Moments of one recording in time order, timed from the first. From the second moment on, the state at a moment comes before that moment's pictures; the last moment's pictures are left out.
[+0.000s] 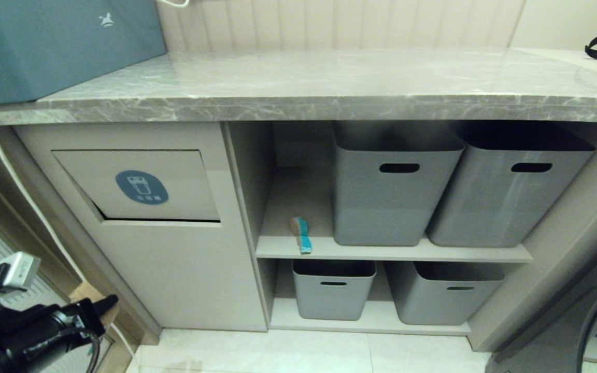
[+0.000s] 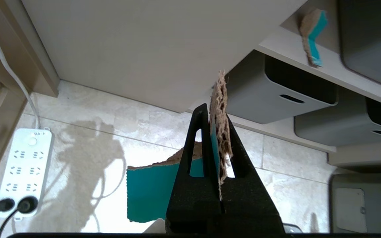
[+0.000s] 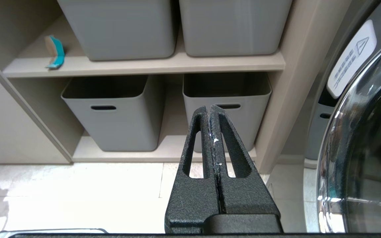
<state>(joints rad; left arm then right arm) 0.02 1.35 -0.16 -0.80 -0.11 -0.32 0.00 0.00 0.00 0.00 -0.03 0.05</state>
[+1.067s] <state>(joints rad) 0.03 1.69 -0.37 -1.20 -0.14 -0.17 0.00 0.00 0.00 0.00 -0.03 0.05</state>
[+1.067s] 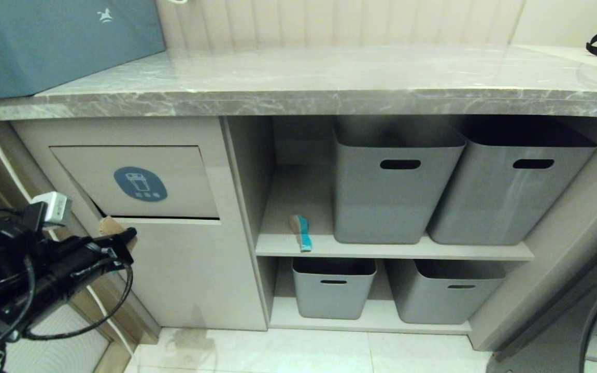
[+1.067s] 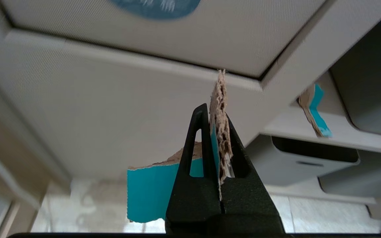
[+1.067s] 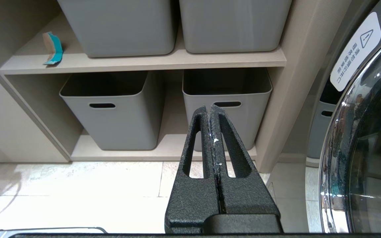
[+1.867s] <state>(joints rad) 0.09 2.10 -0.74 -1.48 -0.21 -0.10 0.00 0.00 0.00 0.00 -0.03 0.05</state>
